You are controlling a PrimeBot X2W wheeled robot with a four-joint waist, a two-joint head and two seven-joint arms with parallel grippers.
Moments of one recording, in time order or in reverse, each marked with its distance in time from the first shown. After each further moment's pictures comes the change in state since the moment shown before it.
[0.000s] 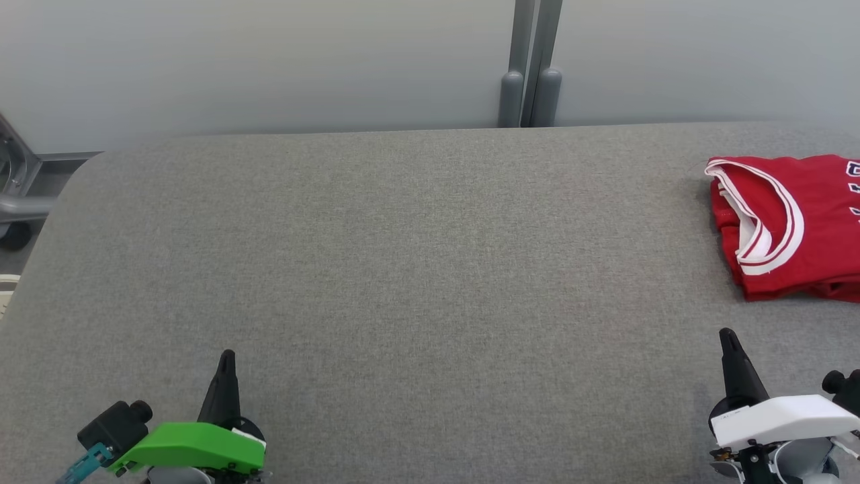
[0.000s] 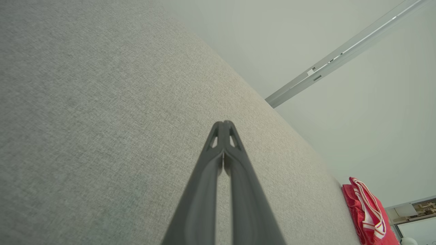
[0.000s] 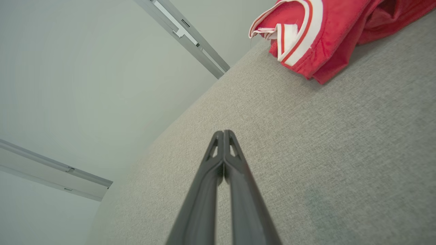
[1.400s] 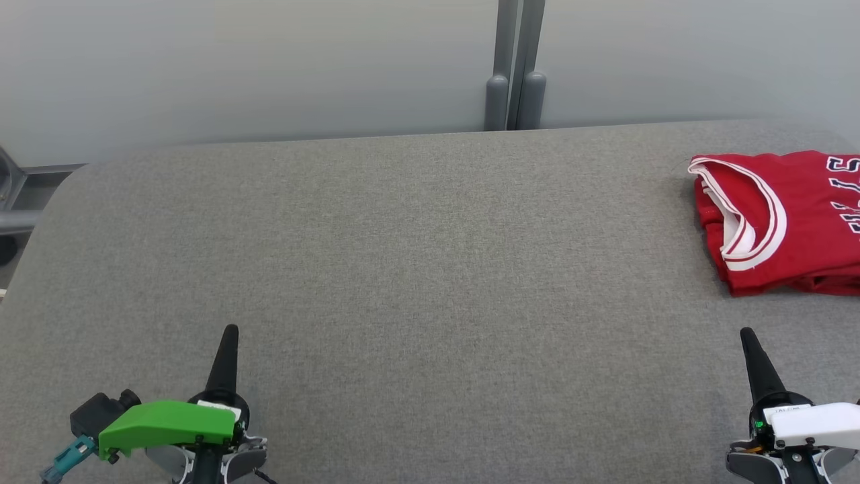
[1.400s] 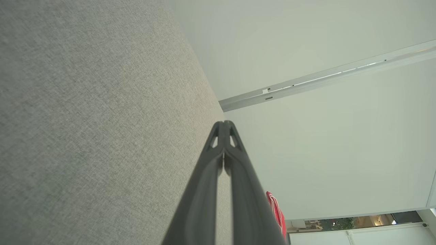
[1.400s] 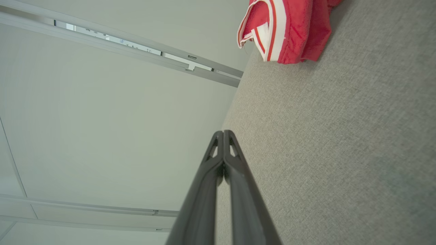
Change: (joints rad) left arm -0.042 -0.007 0.016 -0.038 -0.449 -0.017 0.112; right arm 0.026 -0.005 -0.050 -0.058 0.507 0.000 0.091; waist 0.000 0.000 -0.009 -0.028
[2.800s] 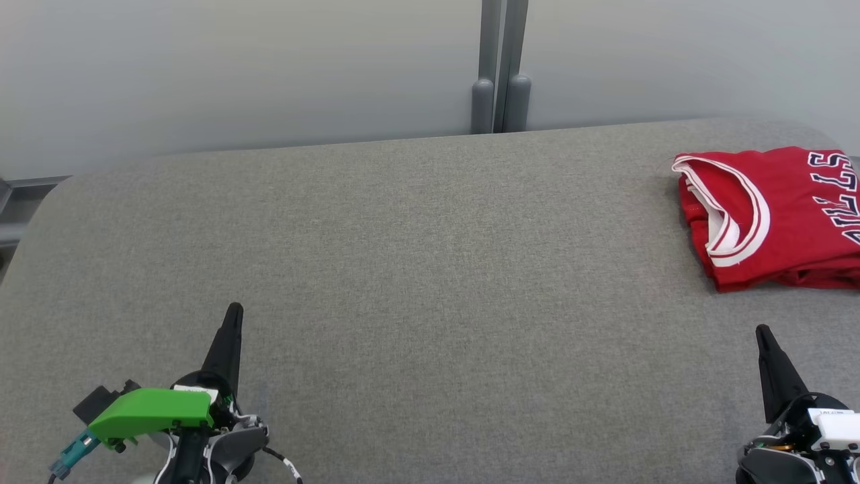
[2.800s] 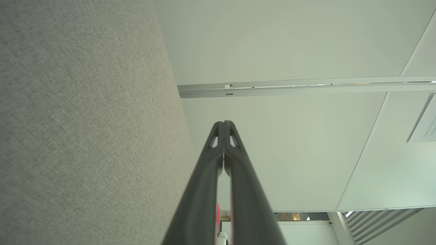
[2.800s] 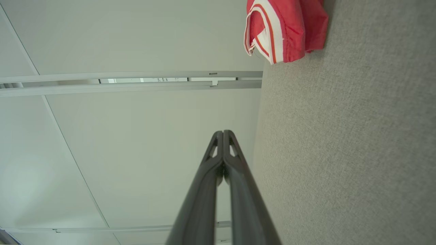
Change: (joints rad) left arm -0.029 -0.004 0.009 -0.027 -0.300 -0.013 0.077; right arm 0.019 -0.004 -0.034 -0.038 0.335 0.000 0.061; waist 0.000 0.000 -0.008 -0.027
